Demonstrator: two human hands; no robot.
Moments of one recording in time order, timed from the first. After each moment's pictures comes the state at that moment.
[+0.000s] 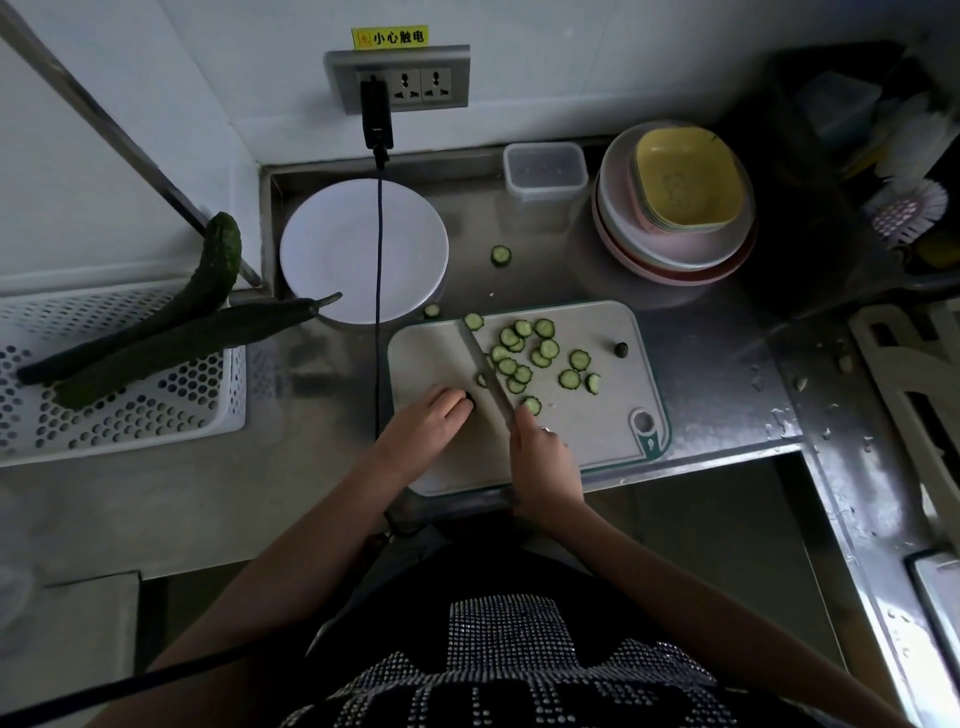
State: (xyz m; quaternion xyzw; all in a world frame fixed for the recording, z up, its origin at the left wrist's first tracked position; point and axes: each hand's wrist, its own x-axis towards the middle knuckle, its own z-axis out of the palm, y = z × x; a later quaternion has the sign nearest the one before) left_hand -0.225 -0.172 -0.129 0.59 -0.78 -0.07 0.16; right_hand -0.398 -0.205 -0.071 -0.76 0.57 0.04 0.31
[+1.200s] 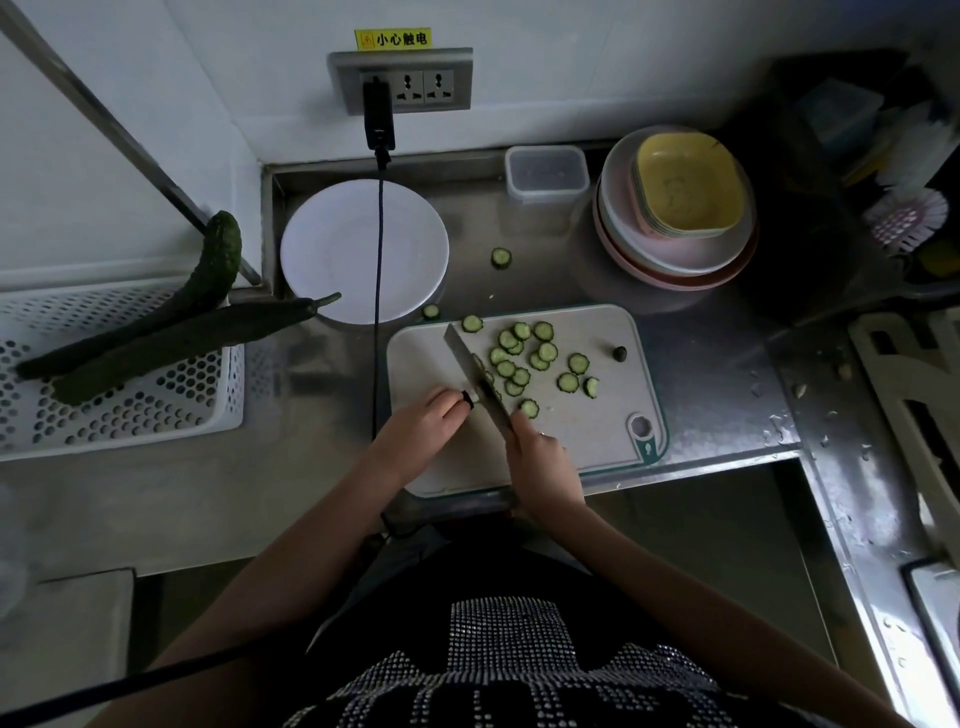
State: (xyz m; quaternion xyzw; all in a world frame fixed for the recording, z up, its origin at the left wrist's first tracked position) left_hand -0.226 -0.172 -0.122 0.60 -0.78 -0.06 0.16; right_hand -0.405 -0.207 -0.074 -0.77 0.55 0.03 0.33
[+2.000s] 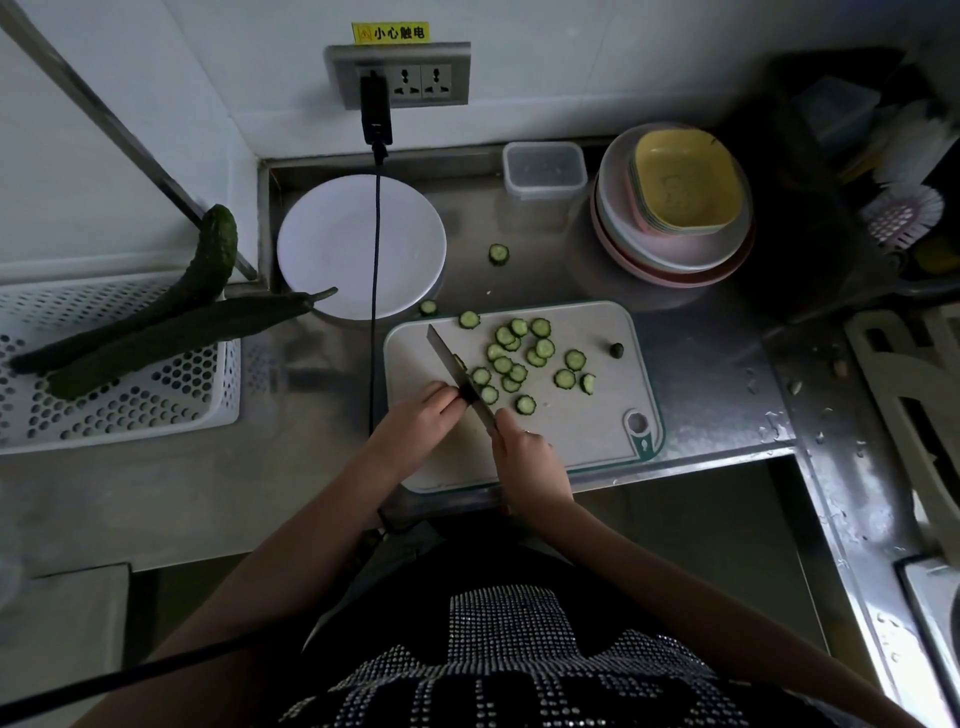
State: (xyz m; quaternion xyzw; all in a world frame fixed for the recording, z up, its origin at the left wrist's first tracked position) left_hand -0.223 -0.173 -0.132 0.59 -0.79 -0.09 0.15; right_hand -0.399 -0.201 -0.077 -0.78 0.53 0.03 0.32
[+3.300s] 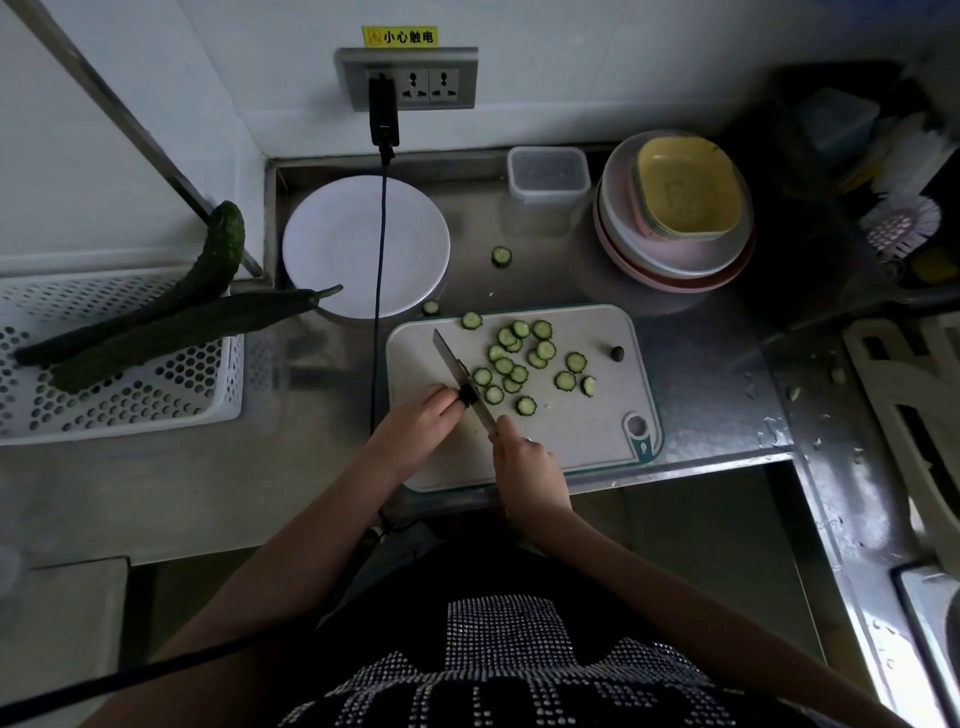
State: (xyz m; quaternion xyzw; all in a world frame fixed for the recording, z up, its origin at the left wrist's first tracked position) left_hand -0.228 -0.168 -0.120 0.61 -0.78 -0.07 0.17; right_hand -0.401 -0.193 -0.074 -0.80 0.52 0.05 0.29
